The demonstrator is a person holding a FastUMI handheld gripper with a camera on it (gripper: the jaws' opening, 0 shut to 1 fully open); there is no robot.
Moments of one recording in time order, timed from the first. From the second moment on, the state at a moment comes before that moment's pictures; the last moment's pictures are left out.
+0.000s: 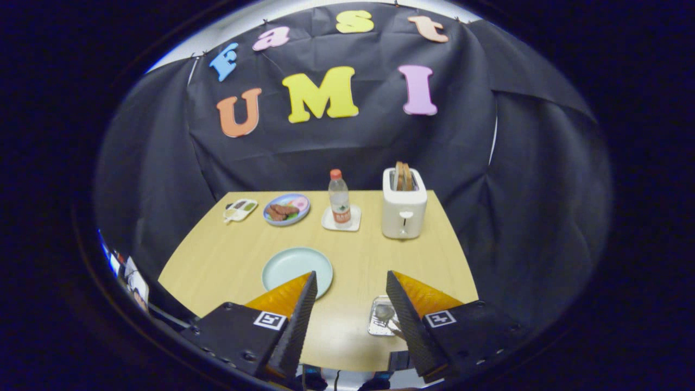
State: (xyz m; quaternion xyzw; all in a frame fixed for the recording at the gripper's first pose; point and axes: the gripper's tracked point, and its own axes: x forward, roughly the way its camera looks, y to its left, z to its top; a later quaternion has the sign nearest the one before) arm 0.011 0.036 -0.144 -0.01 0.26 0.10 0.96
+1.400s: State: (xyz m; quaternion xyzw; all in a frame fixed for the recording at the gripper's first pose) arm -0.030 0.059 -0.026 -0.04 0.05 0.06 1.00
